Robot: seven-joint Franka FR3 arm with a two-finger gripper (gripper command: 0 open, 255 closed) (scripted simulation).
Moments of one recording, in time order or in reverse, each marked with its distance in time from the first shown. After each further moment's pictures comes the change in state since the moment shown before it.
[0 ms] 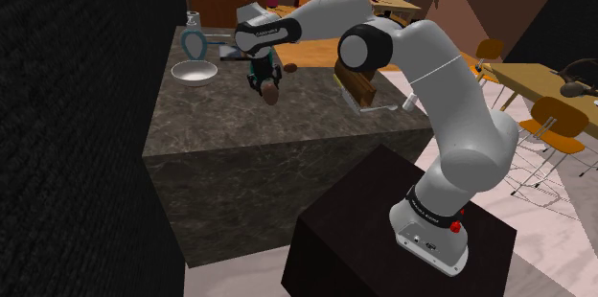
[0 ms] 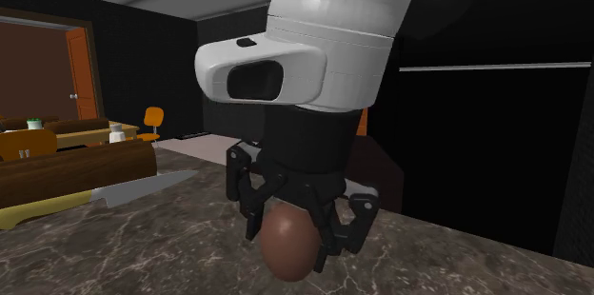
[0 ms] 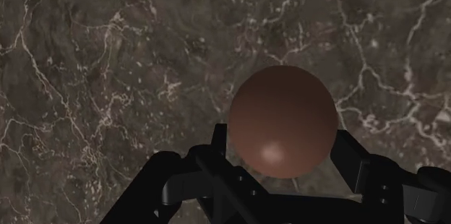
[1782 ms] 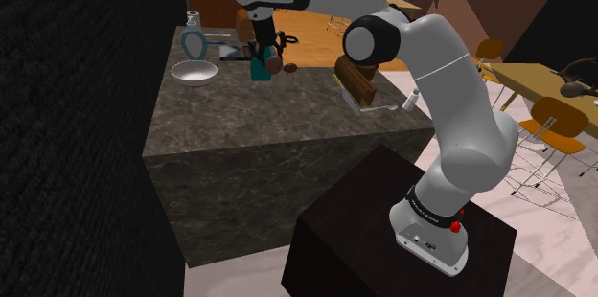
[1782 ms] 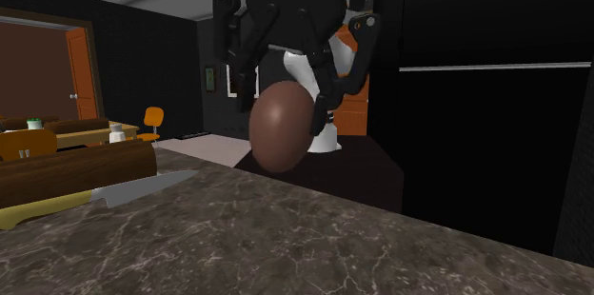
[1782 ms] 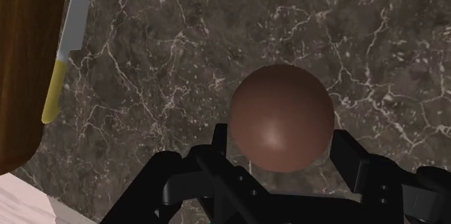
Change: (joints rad) arm 0.004 -0.068 -0.003 0.227 0.007 -0.290 -0.057
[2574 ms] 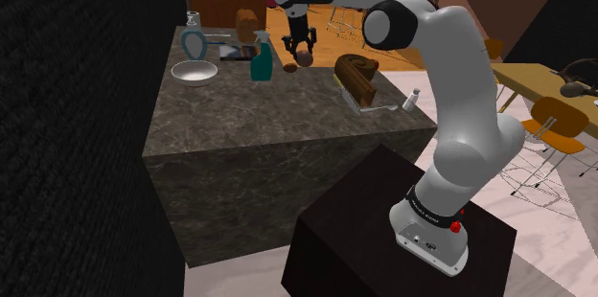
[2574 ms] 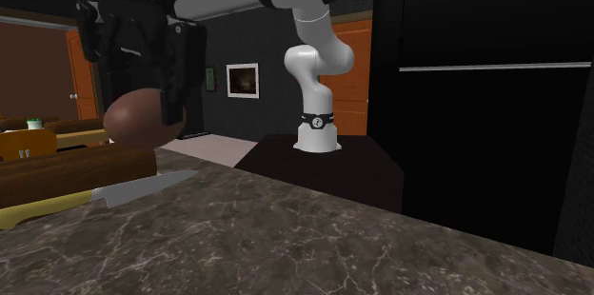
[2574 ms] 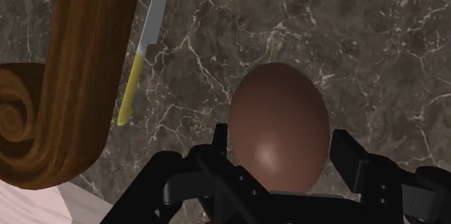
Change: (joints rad) arm -0.185 -0.102 -0.040 -0.179 -0.013 0.117 -0.191
